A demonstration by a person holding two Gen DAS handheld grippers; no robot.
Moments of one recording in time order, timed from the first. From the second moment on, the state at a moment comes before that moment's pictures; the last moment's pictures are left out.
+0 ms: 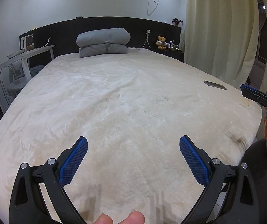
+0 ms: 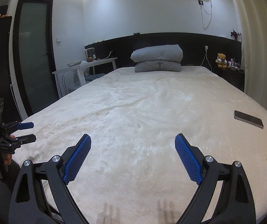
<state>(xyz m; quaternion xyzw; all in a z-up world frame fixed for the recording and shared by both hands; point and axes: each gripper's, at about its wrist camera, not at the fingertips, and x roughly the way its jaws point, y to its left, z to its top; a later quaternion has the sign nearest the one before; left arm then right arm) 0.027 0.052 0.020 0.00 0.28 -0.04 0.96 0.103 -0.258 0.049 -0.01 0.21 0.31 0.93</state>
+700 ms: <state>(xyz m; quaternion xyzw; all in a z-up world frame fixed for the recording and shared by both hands) 0.067 0.060 0.005 0.03 0.27 -0.08 0.96 0.155 -0.264 0.038 0.01 0.22 0.33 0.92</state>
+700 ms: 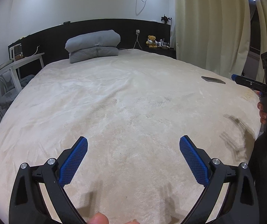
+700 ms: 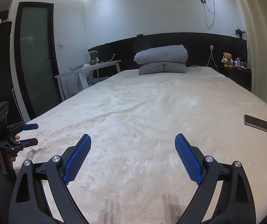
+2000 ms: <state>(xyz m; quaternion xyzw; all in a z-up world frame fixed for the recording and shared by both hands) 0.065 0.059 0.001 0.02 0.28 -0.08 0.96 0.152 -0.256 0.033 0.01 0.23 0.34 0.91</state>
